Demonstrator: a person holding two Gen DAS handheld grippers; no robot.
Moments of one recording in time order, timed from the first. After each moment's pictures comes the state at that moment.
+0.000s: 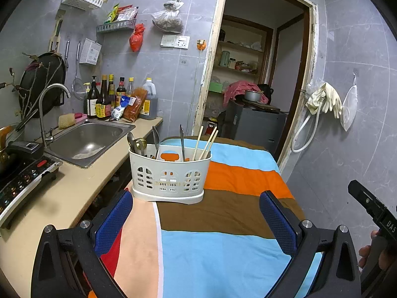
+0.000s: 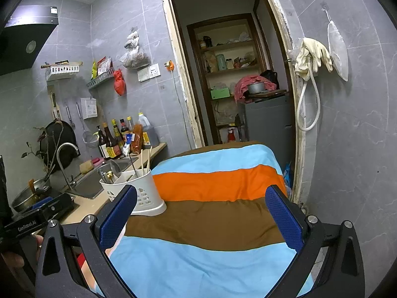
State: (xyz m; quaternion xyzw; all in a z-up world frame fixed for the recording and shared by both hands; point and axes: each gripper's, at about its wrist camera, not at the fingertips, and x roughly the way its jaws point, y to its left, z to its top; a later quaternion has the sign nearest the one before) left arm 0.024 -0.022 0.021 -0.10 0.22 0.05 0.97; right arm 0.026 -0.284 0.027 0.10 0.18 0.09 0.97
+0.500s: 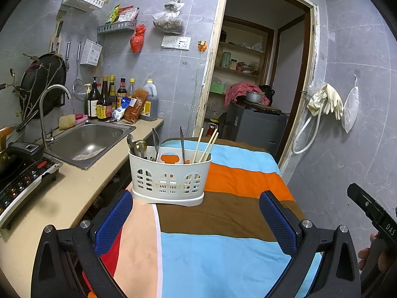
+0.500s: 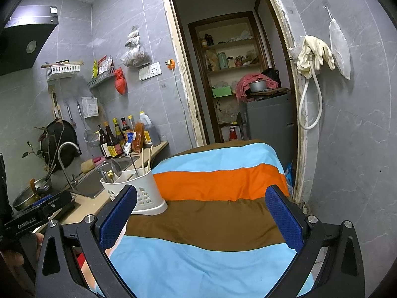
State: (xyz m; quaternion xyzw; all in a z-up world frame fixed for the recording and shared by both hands) left arm 0.023 -0.021 0.023 -0.10 0.22 0.05 0.97; right arm 0.026 -0.279 0.027 0.10 0.19 0.10 0.97
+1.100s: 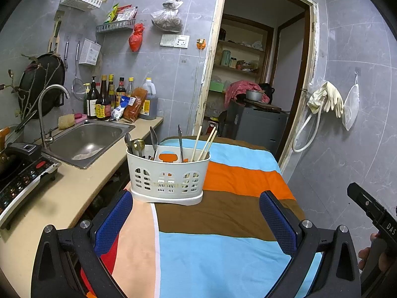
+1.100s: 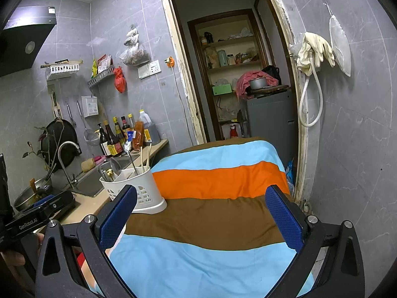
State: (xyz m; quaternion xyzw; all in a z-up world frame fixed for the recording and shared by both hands) left arm 0.024 -0.024 0.023 -0.10 0.22 0.05 0.97; right arm 0.026 -0.279 0.024 0.10 0.19 0.10 0.97
